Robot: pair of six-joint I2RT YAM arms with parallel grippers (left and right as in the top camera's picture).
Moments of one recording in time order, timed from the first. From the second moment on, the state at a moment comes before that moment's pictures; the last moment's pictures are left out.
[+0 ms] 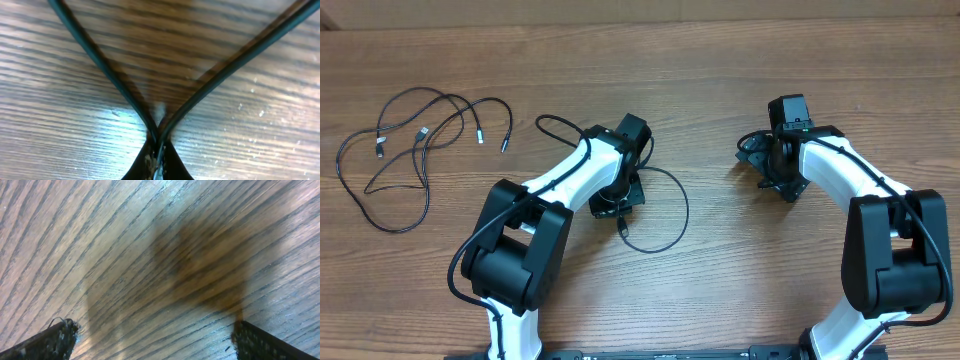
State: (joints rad) left arm -0.49 2.01 1.33 -0.95 0.06 -0.70; right arm 0.10 1.86 1.13 -0.60 0.01 0.85
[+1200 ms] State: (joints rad) left arm -0.48 1.49 1.30 -0.89 0.14 -0.49; right arm 0.10 1.86 1.13 -0.60 0.01 0.85
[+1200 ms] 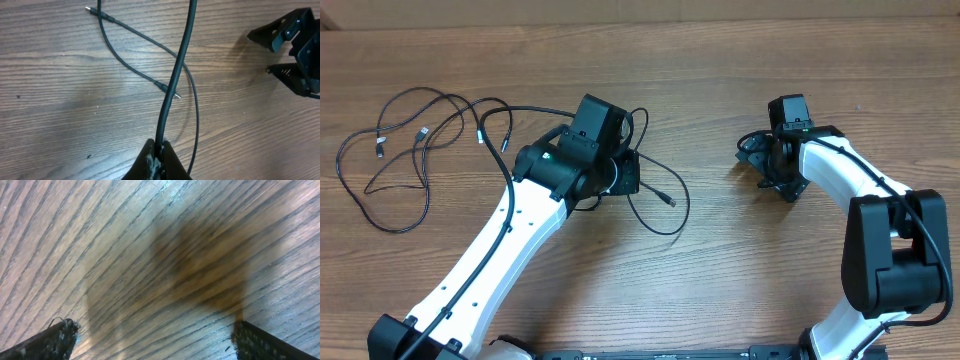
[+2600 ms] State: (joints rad) left arm -0.50 1.69 1.30 -0.79 0.05 -0.60; right arm 0.10 1.86 1.13 -0.60 0.01 0.85
